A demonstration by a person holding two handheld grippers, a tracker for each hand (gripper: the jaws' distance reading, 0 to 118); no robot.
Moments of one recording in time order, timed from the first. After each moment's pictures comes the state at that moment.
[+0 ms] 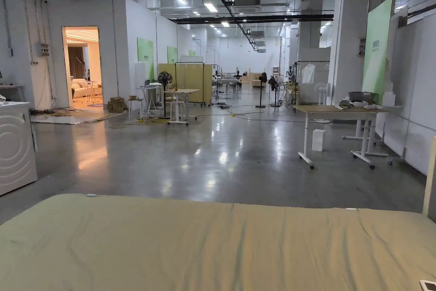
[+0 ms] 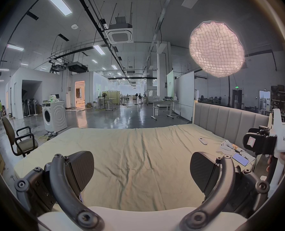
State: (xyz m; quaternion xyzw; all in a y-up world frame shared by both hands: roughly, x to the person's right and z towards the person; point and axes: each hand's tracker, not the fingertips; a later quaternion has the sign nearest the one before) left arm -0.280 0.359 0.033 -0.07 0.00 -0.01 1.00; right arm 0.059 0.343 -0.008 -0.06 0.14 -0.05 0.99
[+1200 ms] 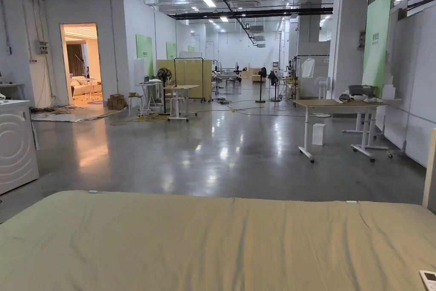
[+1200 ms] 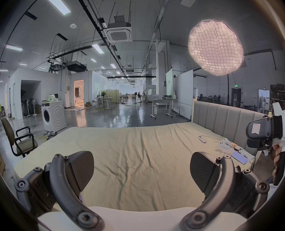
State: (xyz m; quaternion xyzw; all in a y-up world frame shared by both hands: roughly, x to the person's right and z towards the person) left arm -0.278 0.358 0.035 -0.07 0.00 -0.01 1.00; right arm 0.052 0.353 -0.003 -0.16 0.12 -0.21 0.96
